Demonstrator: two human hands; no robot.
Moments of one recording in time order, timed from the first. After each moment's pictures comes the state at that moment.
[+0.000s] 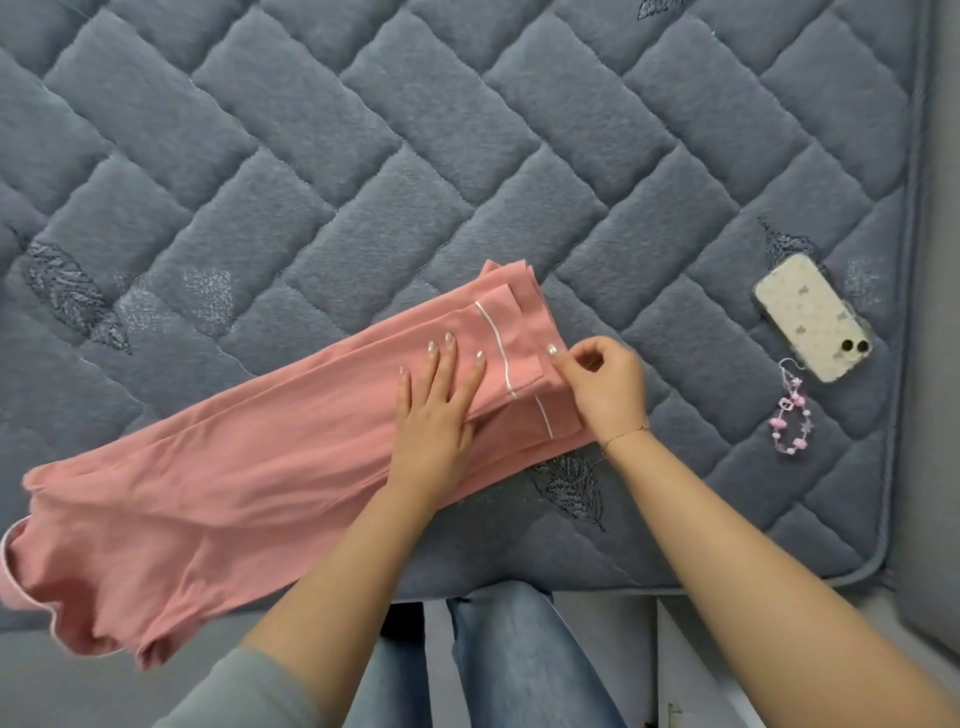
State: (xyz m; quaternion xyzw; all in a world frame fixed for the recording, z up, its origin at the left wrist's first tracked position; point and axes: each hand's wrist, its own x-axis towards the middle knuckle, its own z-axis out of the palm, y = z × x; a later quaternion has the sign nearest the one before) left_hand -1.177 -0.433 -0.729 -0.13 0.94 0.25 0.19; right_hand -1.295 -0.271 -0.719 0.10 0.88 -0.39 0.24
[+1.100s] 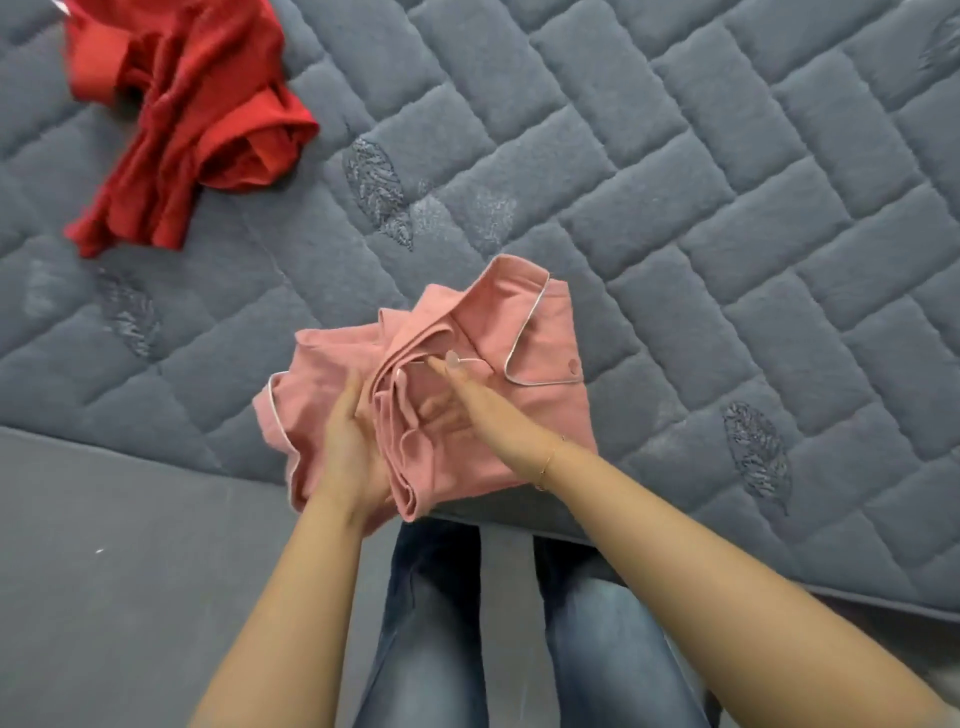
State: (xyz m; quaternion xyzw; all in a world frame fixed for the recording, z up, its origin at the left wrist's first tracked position) left_hand -0.962 -0.658 -0.645 -0.41 0.09 0.91 -0.04; right_hand -1.070 -0.556 -0.623 -0.02 0.61 -0.44 0.66
